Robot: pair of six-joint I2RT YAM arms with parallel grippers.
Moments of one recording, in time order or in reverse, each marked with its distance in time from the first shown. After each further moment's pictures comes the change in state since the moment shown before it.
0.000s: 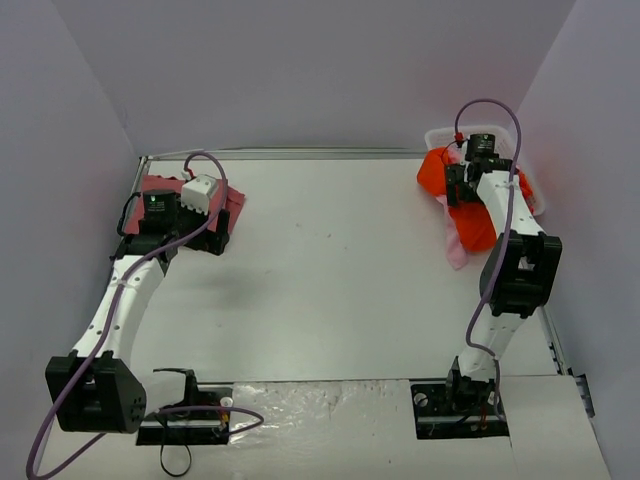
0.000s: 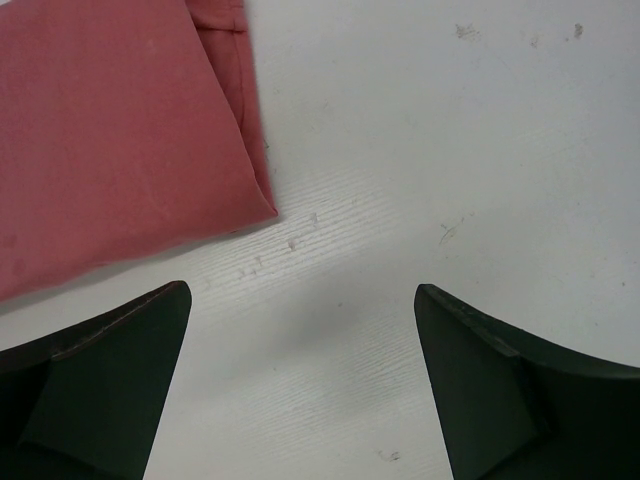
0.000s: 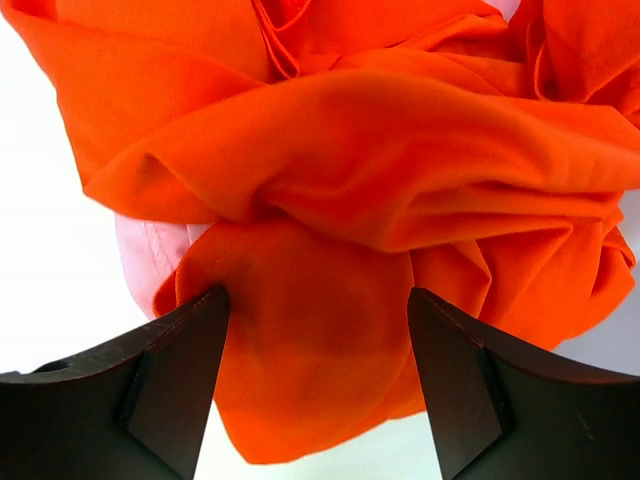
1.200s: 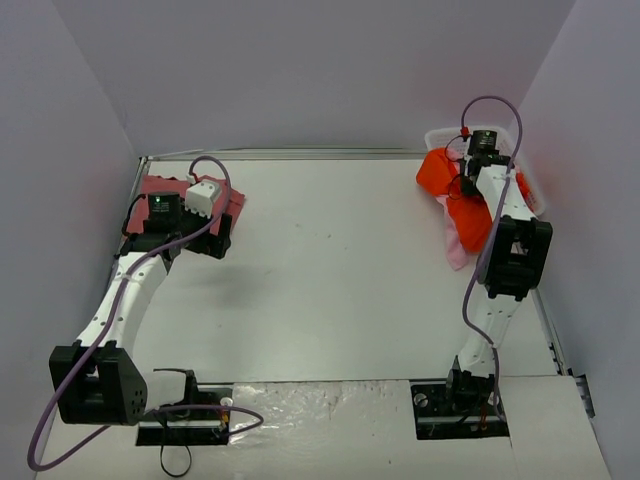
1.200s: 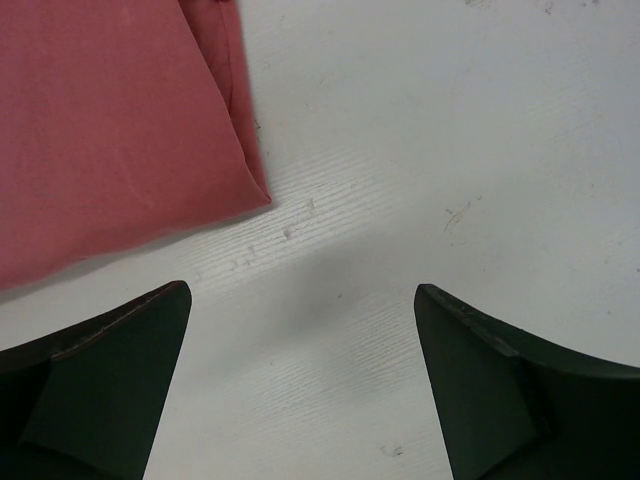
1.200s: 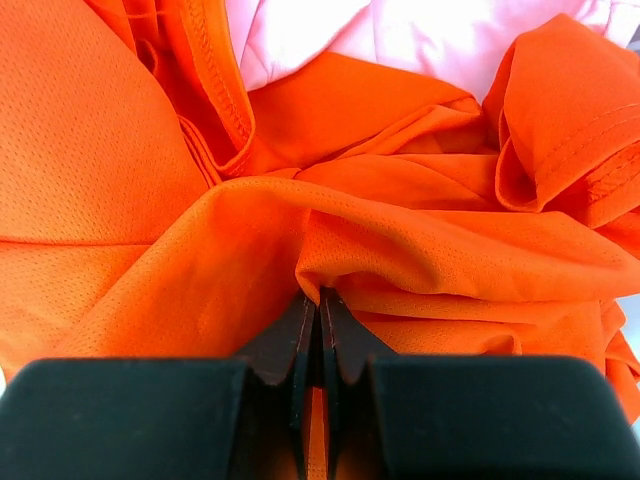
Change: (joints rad) left arm 0.000 0.039 -0.017 0.002 0.003 0.016; right arm -0.039 0.204 0.164 0.093 0.014 0.018
